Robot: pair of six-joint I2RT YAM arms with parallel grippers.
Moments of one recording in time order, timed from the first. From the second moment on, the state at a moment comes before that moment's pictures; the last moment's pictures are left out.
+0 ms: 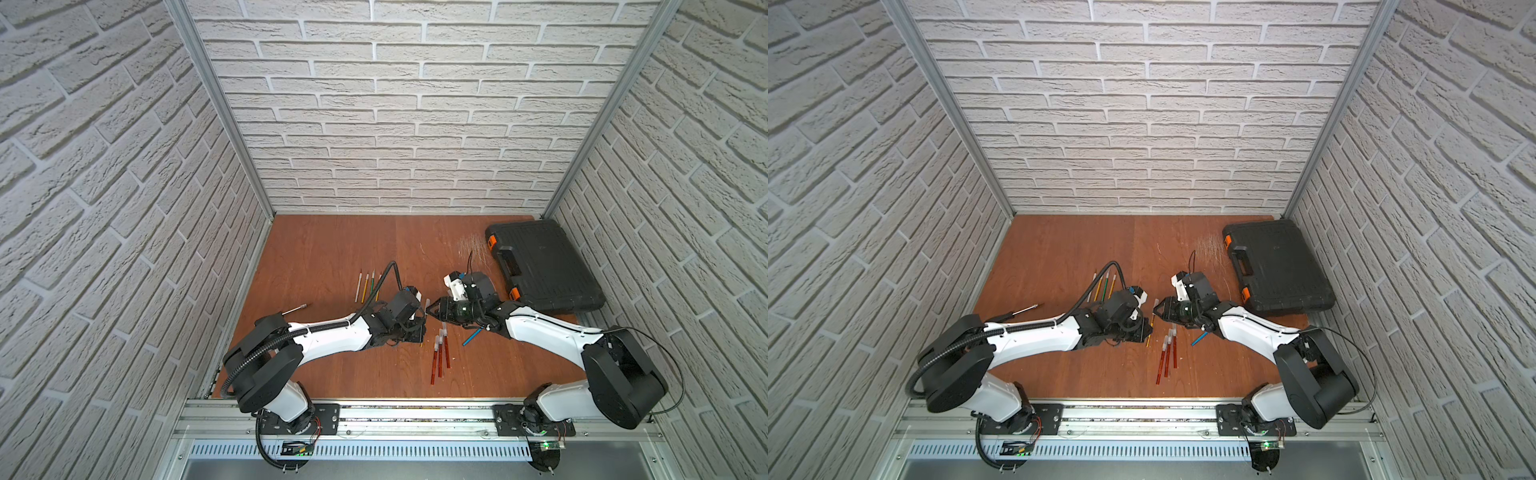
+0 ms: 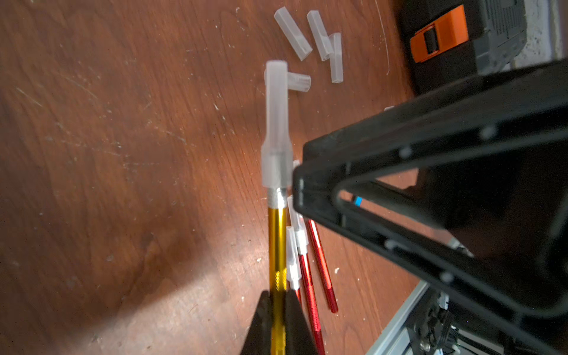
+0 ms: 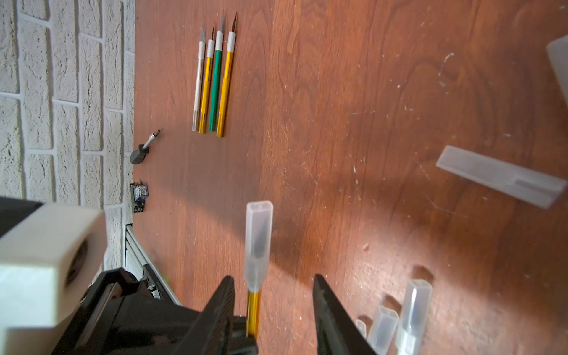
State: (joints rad) left arm -0.95 1.53 0.81 -0.12 0.15 -0.75; right arm 0.49 1.43 0.69 -0.07 -0.40 0.77
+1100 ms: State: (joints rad) left arm -0.95 1.50 0.77 -0.04 0.18 -0.78; right arm 0.50 1.49 0.75 -0.02 -0.34 0.79
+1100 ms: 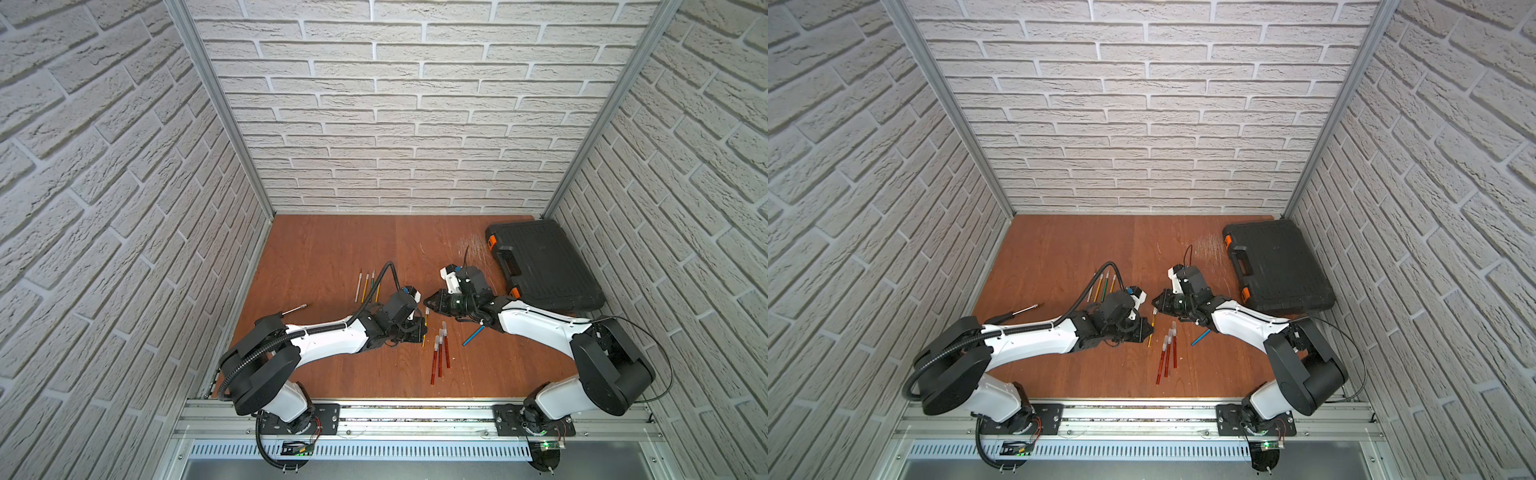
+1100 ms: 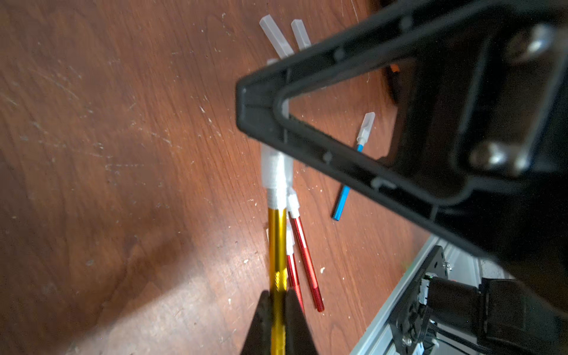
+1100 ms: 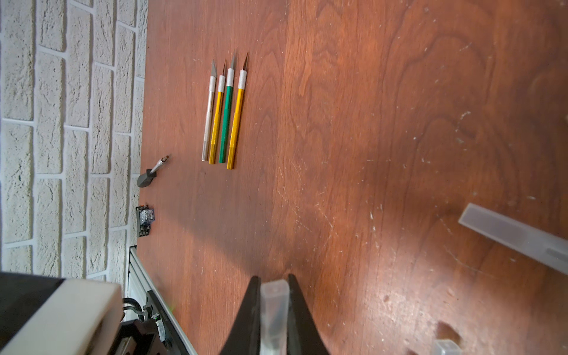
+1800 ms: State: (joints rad) left arm -0.97 1.51 0.77 0.01 0.12 -0.81; right arm 0.48 1.53 0.85 -0.13 -0.31 0.76
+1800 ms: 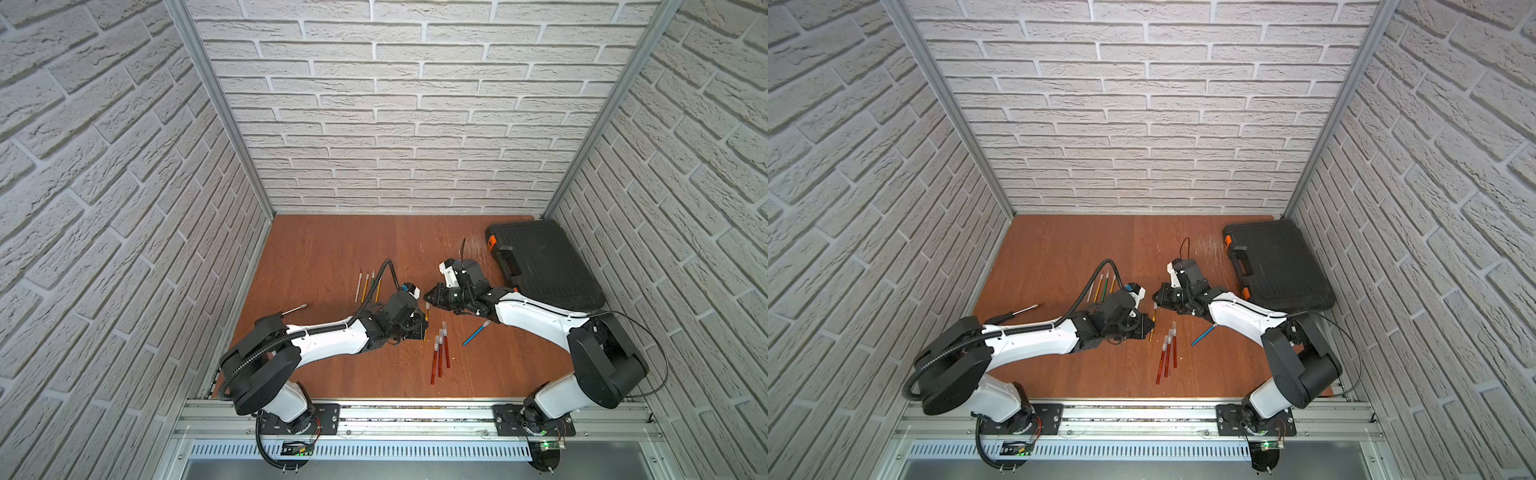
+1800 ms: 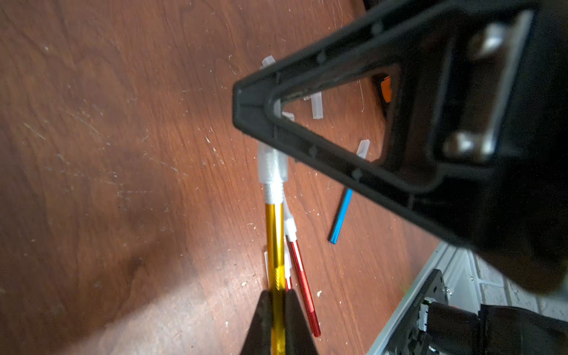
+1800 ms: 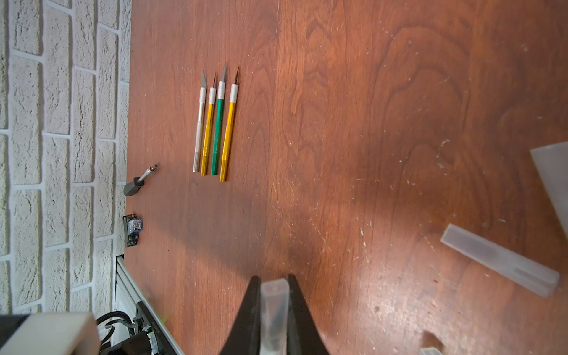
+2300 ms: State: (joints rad) left arm -0.99 1.52 0.77 0.08 0.08 -0.86; right arm 0.45 1.53 0.87 -0.15 -0.31 0.76
